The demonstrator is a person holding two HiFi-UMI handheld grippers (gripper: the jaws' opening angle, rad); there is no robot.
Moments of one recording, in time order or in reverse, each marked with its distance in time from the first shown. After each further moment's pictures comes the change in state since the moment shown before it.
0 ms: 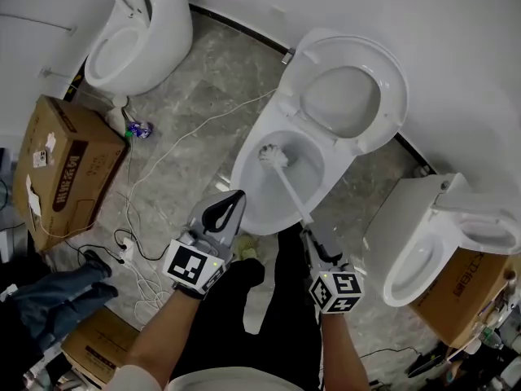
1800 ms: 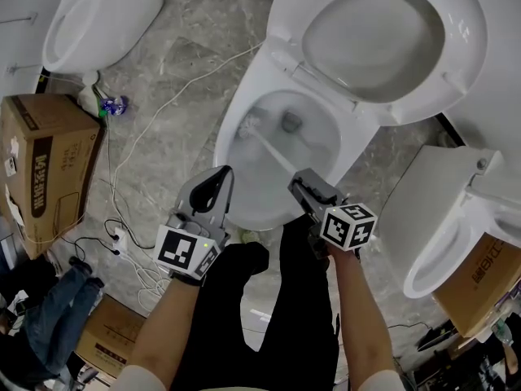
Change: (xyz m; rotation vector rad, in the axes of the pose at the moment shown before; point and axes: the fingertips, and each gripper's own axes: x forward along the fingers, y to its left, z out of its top) left arm 0.071 0.057 -0.177 -0.082 0.128 0.063; right arm 0.199 -0.073 -0.115 0.216 0.237 0.271
